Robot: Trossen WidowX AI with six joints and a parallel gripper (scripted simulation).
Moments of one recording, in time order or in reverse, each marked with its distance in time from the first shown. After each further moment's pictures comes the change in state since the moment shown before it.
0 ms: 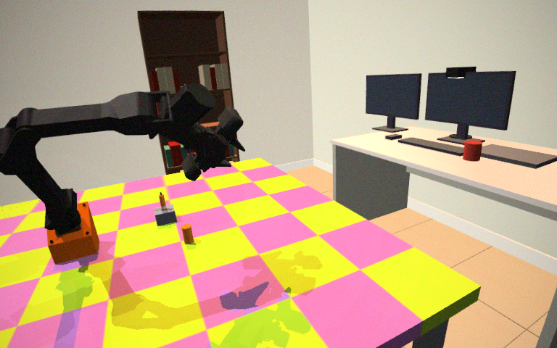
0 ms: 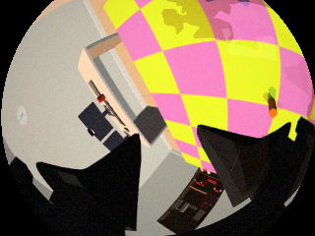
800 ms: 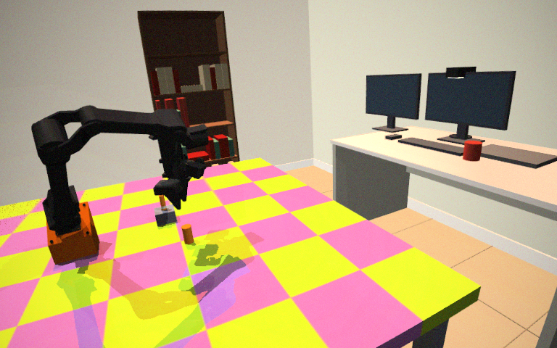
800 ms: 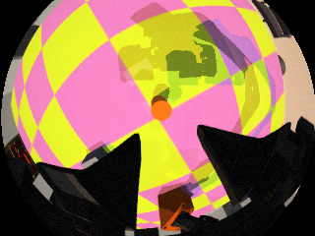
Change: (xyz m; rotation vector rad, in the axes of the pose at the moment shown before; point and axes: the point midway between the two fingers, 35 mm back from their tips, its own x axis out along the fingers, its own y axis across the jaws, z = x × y) arm 0.020 -0.214 -0.071 -1.256 0.166 -1.006
